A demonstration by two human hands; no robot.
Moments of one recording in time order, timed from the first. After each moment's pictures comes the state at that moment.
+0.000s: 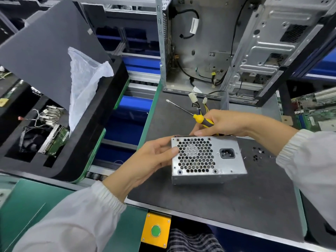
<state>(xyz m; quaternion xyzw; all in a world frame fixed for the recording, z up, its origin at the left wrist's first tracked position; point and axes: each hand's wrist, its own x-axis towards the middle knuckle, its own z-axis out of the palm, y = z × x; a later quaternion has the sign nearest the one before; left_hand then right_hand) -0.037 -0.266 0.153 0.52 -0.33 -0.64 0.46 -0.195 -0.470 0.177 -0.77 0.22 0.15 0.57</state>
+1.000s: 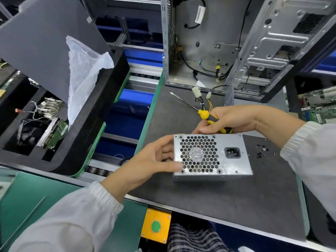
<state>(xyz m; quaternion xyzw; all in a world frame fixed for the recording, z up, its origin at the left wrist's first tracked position) -0.035 -0.257 0.140 0.53 -0.38 -0.63 0.43 -0.196 -0.481 0.176 -0.64 0.20 0.26 0.69</state>
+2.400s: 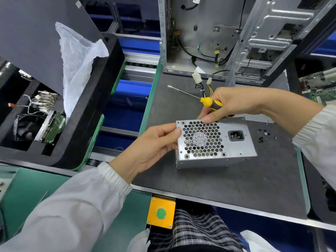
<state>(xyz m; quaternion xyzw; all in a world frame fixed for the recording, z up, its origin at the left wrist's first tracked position) -0.033 -0.270 0.133 0.46 -0.26 -0.69 0.50 -0.192 -0.458 0.203 -0.80 0.25 0.17 0.52</state>
